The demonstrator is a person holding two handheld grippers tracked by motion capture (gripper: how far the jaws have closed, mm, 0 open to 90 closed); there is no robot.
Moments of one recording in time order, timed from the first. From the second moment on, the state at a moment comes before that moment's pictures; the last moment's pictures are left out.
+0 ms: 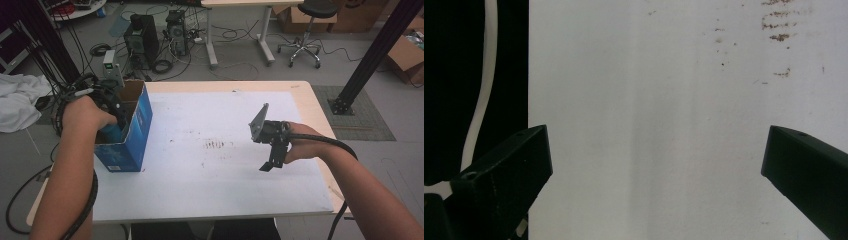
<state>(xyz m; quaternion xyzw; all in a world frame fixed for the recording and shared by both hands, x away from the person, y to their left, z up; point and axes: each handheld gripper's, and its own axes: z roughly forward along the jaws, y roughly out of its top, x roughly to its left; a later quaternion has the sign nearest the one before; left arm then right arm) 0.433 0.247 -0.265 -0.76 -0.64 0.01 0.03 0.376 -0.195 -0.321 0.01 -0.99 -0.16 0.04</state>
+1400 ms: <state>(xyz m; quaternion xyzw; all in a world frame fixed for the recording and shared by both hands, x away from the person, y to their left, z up) 0.431 0.254 -0.291 -0.76 -0.65 0.00 0.01 0.375 -0.195 -0.316 0.01 -0.99 -0.15 0.04</state>
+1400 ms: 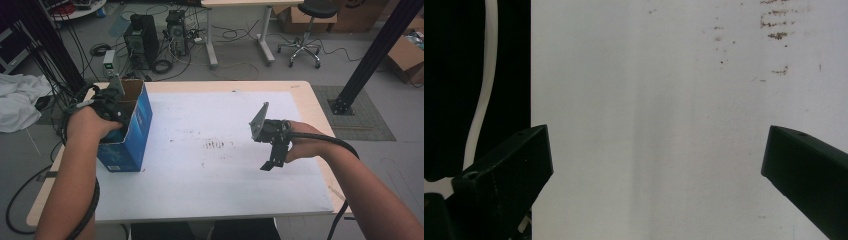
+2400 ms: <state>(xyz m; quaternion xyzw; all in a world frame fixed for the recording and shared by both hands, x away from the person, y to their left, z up) 0.432 0.245 -0.263 -0.76 -0.65 0.00 0.01 0.377 -0.194 -0.321 0.01 -0.99 -0.16 0.04</state>
